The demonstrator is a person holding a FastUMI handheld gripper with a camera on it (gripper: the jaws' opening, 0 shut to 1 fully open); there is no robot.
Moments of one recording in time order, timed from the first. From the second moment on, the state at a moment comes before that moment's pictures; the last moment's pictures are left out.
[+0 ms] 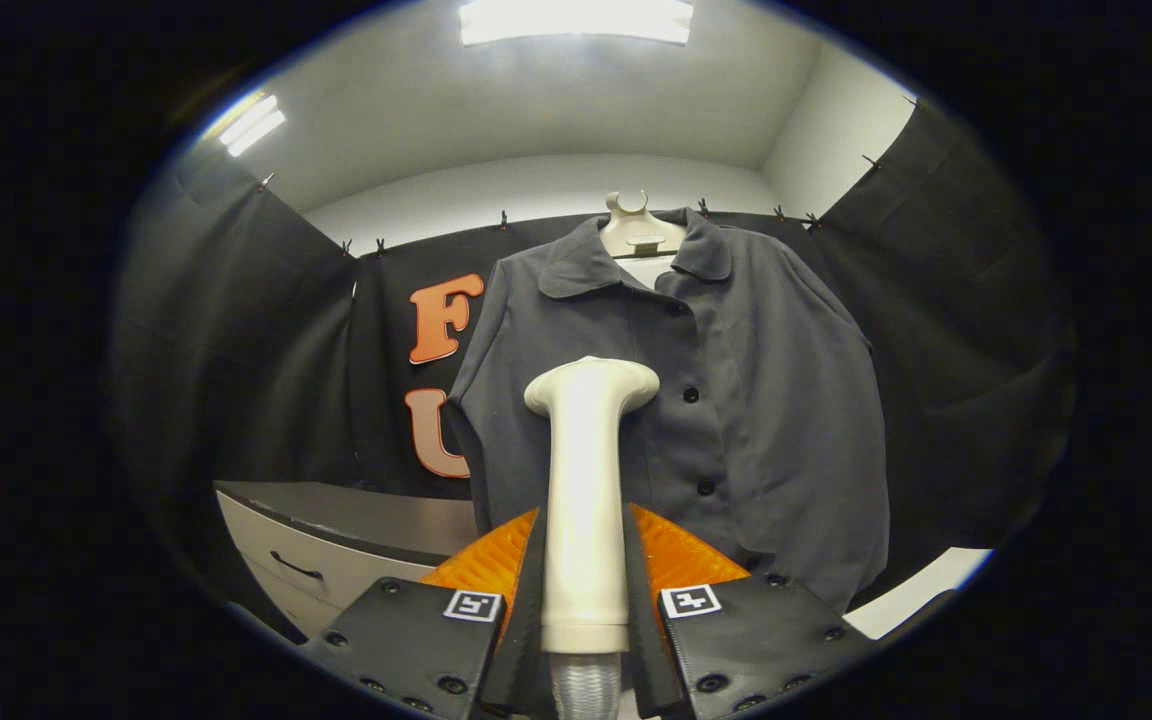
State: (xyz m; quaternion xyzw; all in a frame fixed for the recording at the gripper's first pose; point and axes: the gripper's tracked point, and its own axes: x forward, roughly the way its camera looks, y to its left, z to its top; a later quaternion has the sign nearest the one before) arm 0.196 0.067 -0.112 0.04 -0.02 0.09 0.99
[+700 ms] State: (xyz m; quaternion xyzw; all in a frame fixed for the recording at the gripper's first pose) arm 0.141 0.053 -0.197 0.05 0.04 0.09 0.99
